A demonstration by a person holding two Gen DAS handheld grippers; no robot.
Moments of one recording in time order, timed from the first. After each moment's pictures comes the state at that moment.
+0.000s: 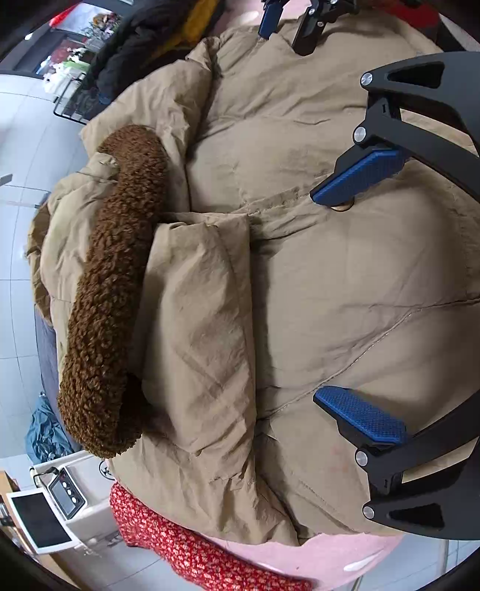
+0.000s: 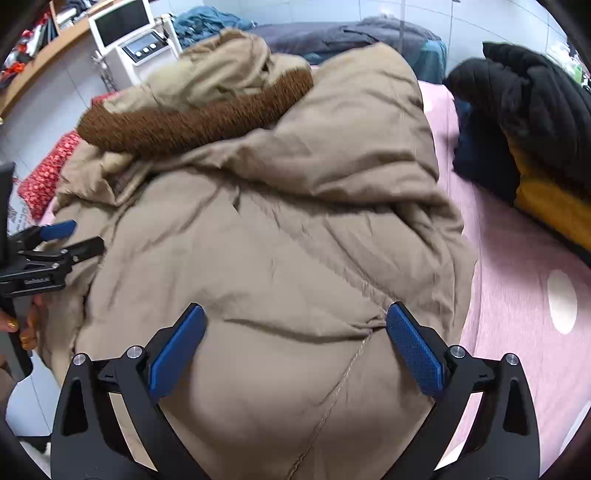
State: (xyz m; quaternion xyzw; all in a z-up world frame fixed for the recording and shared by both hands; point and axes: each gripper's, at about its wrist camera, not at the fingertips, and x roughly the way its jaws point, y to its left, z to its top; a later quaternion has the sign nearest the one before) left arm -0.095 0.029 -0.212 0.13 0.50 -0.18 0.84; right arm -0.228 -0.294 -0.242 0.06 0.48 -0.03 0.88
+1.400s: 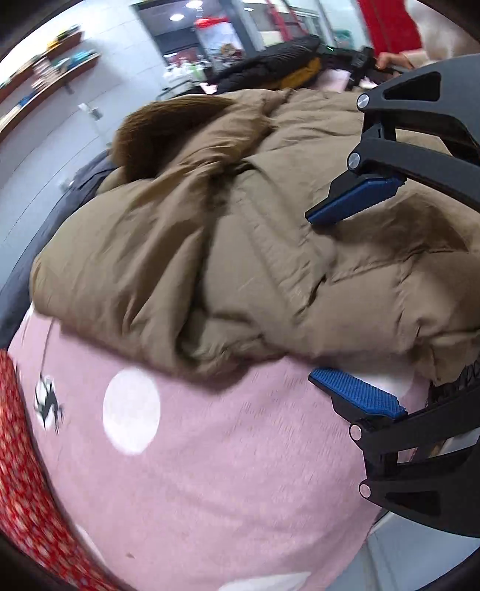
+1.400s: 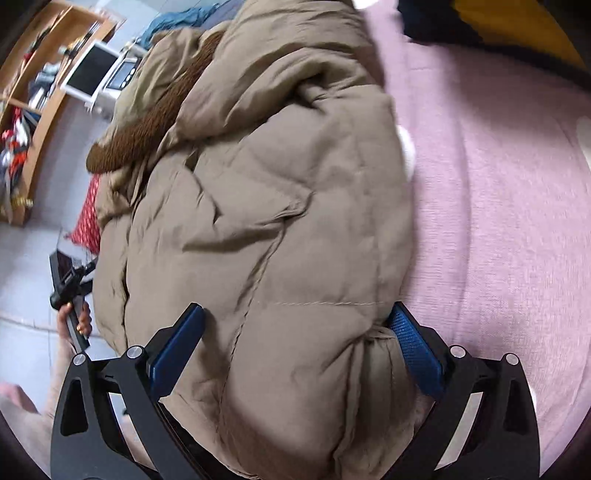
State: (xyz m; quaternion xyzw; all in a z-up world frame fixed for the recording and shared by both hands) left arm -0.047 0.271 -0.229 -0.14 0.57 -0.23 0.78; right arm -0.263 -0.366 -0.276 0.26 0.54 0.06 0.80
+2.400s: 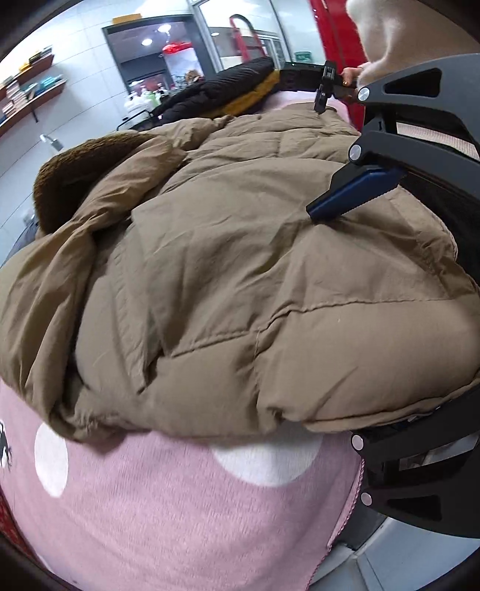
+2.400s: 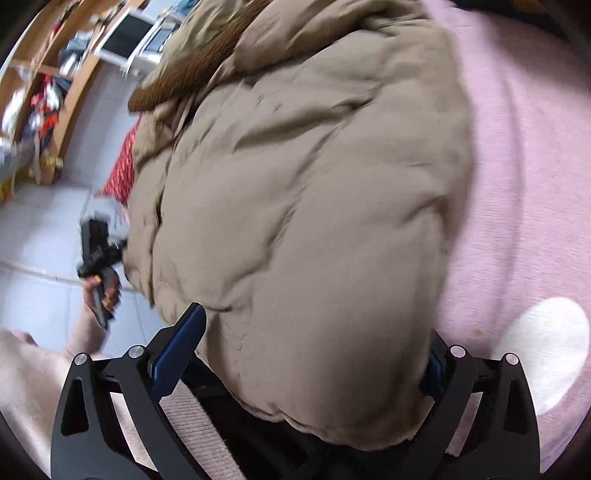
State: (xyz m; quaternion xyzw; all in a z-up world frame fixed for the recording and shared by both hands) left arm -0.107 0.236 -0.254 -0.15 0.60 -0.30 0.72; right arm -0.297 -0.319 -0.287 0.23 0.56 0.15 0.78
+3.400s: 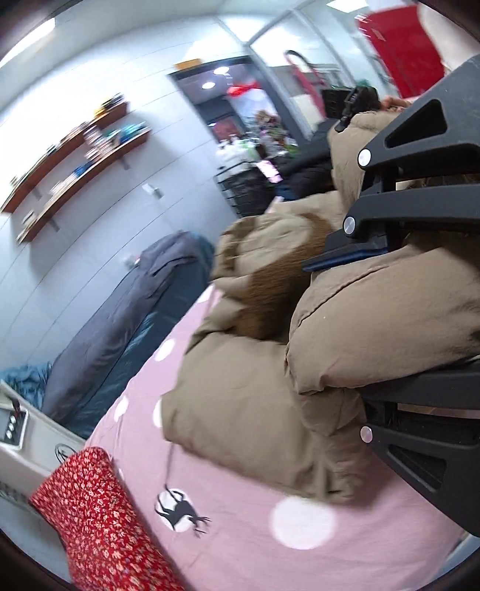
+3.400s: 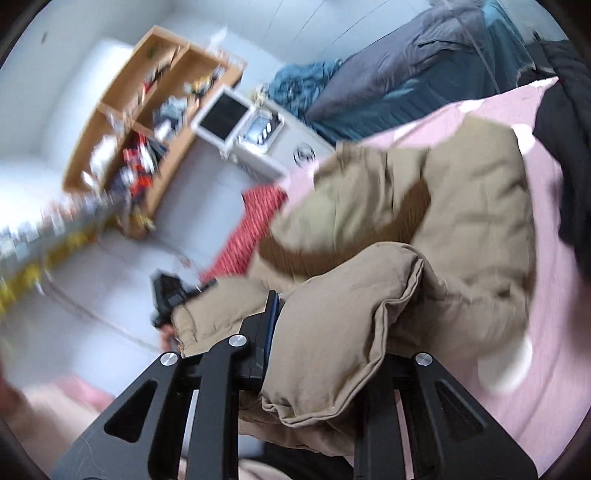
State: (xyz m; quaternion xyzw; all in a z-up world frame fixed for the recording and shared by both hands) left arm 0.019 0.223 -0.113 -0.26 0.44 -0.32 0.80; right arm -0.160 -0.380 -0.115 0.37 0.35 0.26 0.82
